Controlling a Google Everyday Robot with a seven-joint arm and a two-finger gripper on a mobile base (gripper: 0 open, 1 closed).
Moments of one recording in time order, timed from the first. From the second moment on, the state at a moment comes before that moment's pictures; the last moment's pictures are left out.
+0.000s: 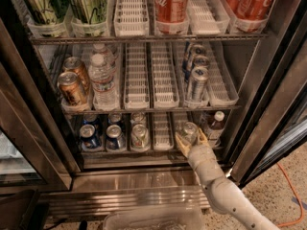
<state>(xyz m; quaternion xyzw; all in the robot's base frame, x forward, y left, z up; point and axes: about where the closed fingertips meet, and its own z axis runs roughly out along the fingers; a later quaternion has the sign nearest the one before) 0.643 -0.166 0.599 -0.13 0.69 0.04 0.71</state>
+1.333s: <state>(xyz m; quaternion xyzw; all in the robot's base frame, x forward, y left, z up) 0.639 -0.167 0.594 -0.13 0.71 0.07 0.69</state>
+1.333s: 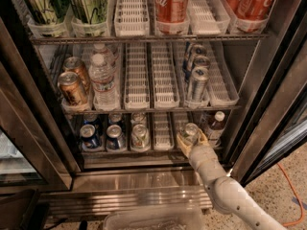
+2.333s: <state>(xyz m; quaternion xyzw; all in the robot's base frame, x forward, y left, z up) 0.632 -0.148 0.672 -0.16 0.66 0.10 0.73</state>
